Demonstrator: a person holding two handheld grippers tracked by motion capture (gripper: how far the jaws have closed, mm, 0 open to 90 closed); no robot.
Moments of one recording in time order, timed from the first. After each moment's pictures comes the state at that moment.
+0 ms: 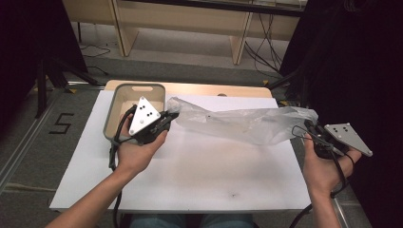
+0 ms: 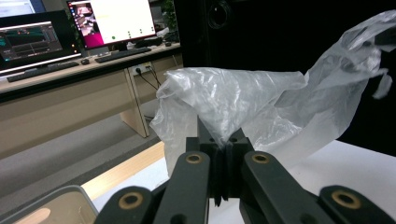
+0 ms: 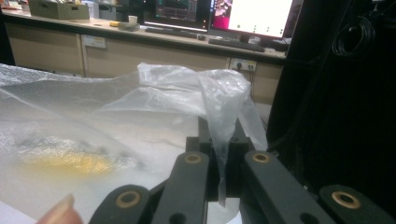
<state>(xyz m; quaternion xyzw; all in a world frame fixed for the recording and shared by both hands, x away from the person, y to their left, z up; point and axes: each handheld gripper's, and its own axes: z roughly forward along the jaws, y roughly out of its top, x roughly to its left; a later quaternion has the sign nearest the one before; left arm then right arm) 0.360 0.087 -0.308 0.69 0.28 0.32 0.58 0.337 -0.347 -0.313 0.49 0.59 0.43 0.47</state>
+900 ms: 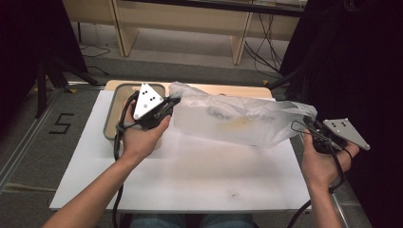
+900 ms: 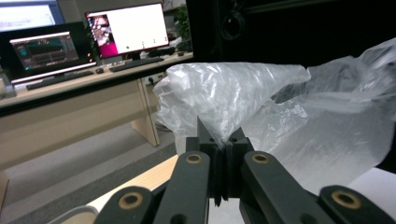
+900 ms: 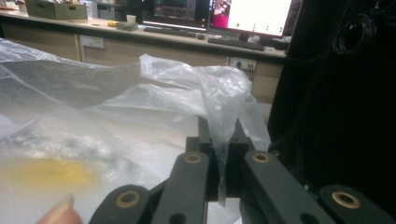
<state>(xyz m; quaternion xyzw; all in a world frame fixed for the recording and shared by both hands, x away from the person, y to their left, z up) 0.391 0.083 -0.297 0.68 0.30 0.34 0.58 0.350 -0.346 -0.311 0.49 0.59 0.43 0.47</state>
